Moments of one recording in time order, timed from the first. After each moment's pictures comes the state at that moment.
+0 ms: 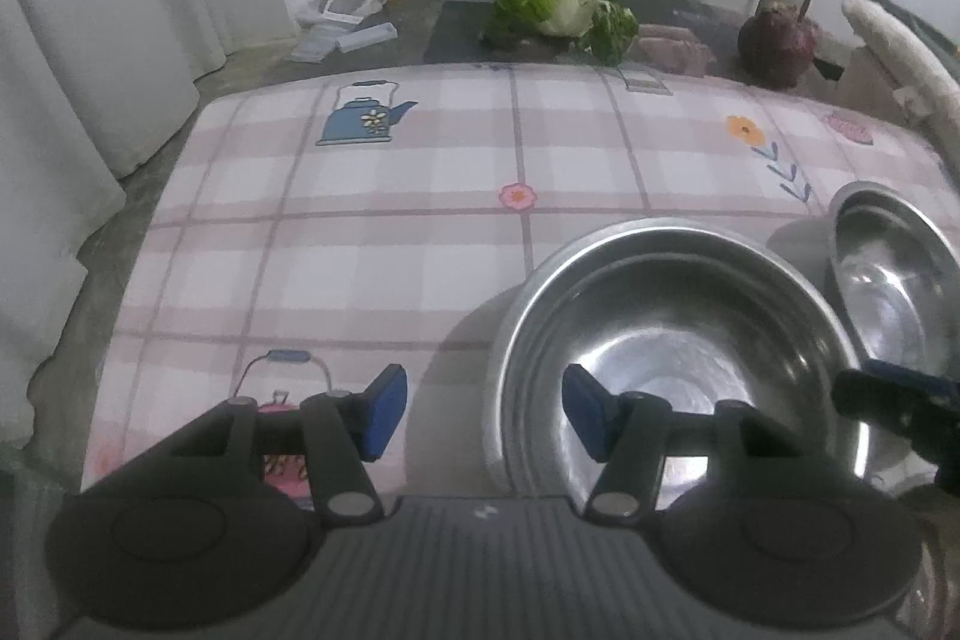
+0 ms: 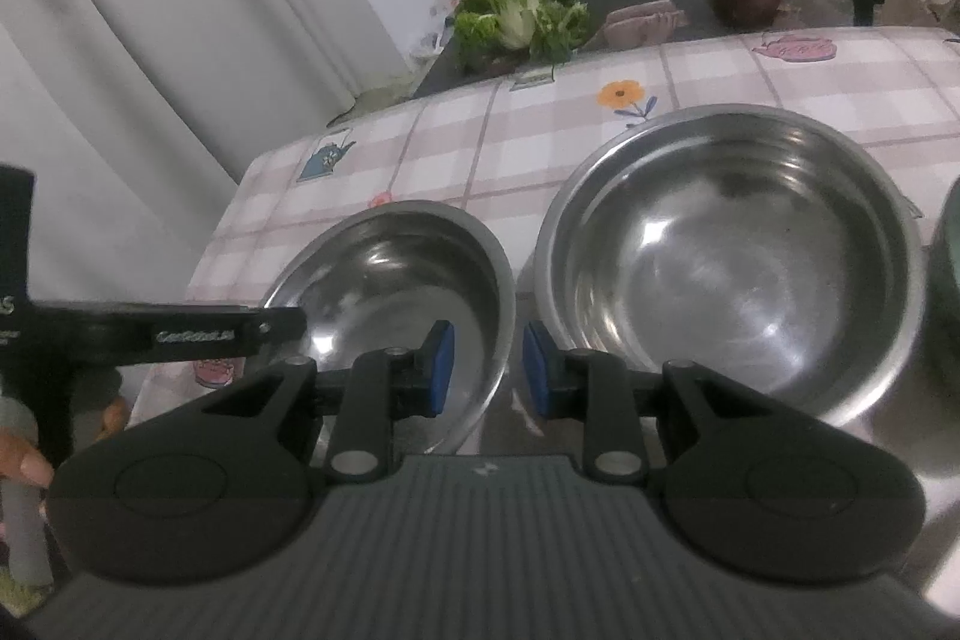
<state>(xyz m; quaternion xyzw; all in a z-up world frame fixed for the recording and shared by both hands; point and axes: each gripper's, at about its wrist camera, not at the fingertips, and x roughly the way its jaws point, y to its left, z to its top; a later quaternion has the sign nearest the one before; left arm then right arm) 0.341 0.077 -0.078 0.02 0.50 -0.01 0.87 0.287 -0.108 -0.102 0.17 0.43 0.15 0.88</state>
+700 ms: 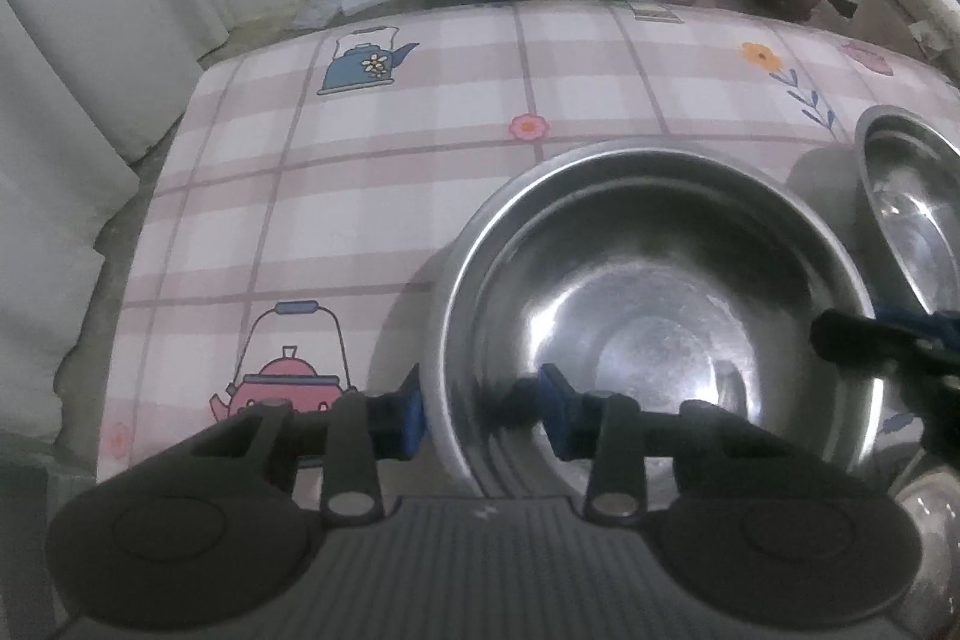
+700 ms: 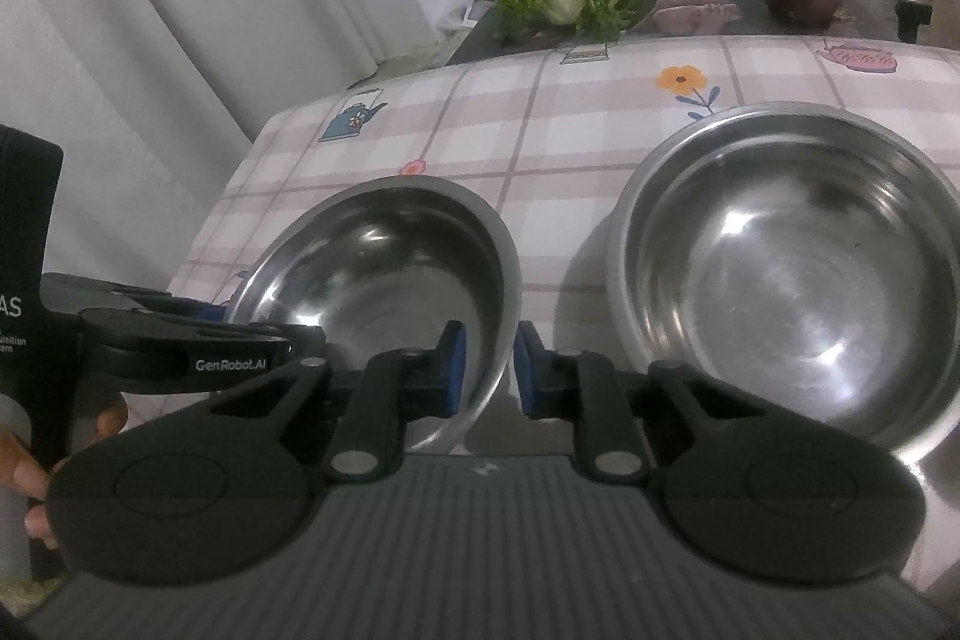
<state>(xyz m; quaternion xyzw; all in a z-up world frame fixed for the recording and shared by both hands) 0.333 0.076 -0.090 0.06 0.54 0.01 0.84 0.300 -0.079 -0.109 0.13 0.44 0.17 0.87</state>
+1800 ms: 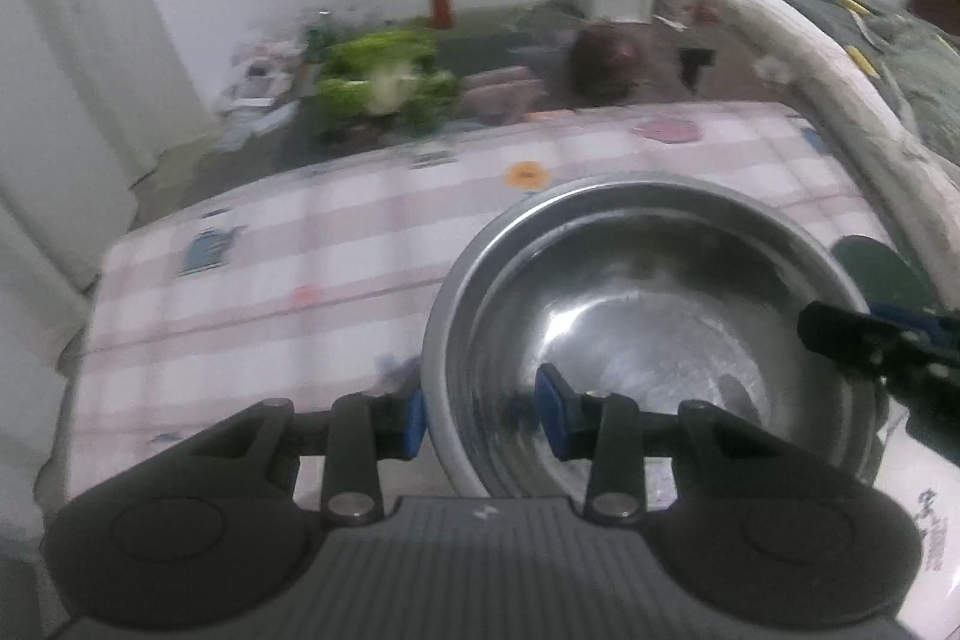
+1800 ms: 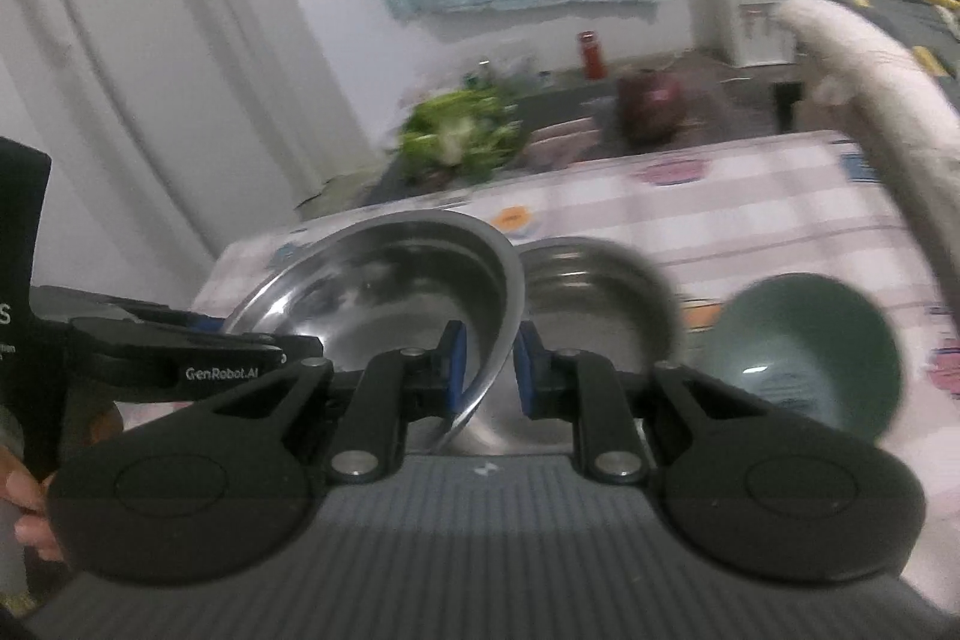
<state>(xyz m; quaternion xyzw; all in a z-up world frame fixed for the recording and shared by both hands) 0.319 -0.064 -0.024 0.10 0.46 -0.08 0.88 0.233 -0.210 -0.043 0.15 0.34 0.10 0.92</state>
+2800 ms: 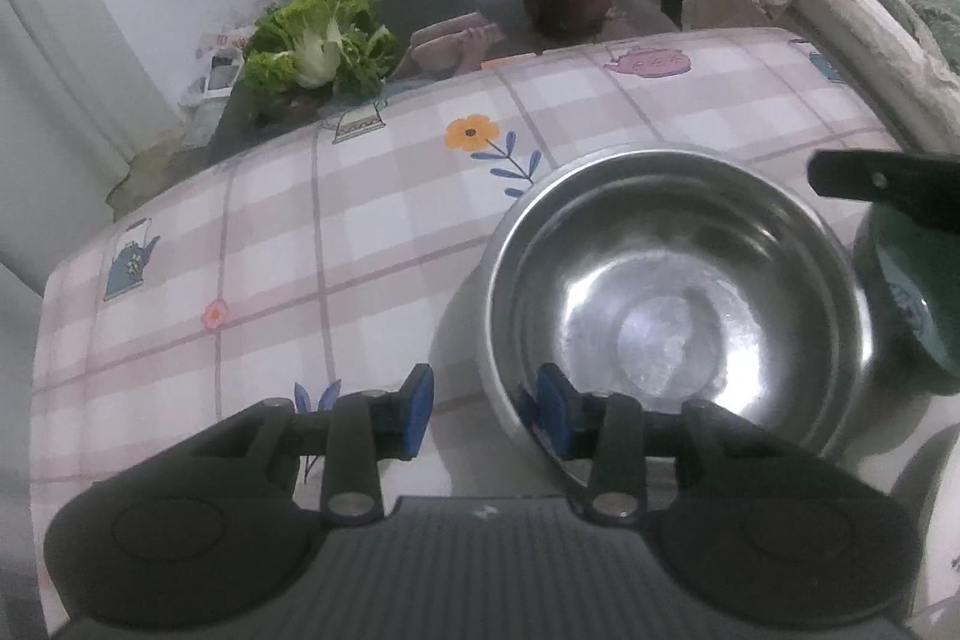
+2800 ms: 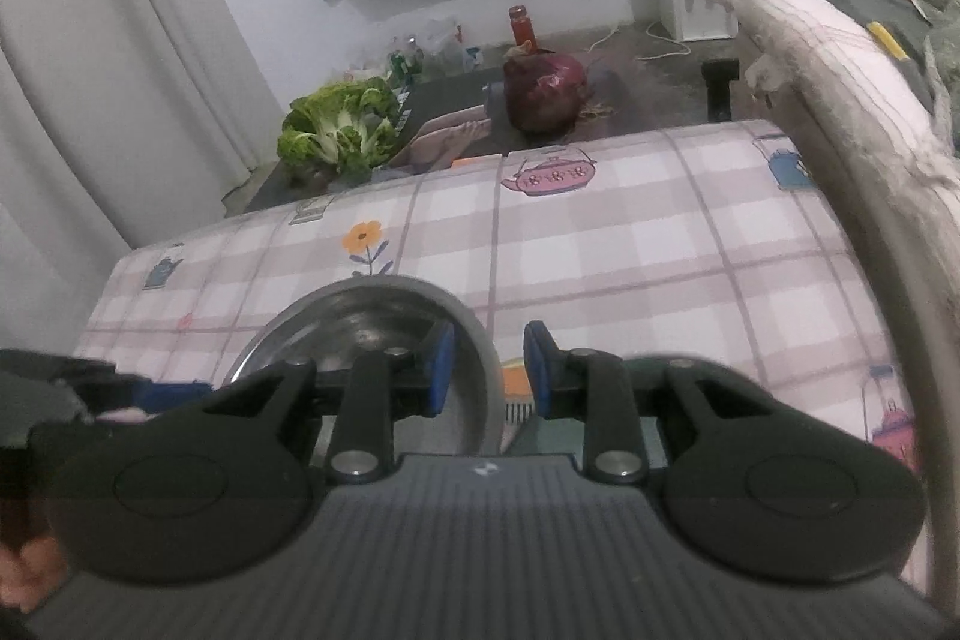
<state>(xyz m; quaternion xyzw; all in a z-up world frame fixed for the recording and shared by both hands) 0.358 -0.098 -0.079 0.14 0.49 -0.09 0.86 0.315 -0.269 -0.084 0.13 0.38 0.05 0.91</state>
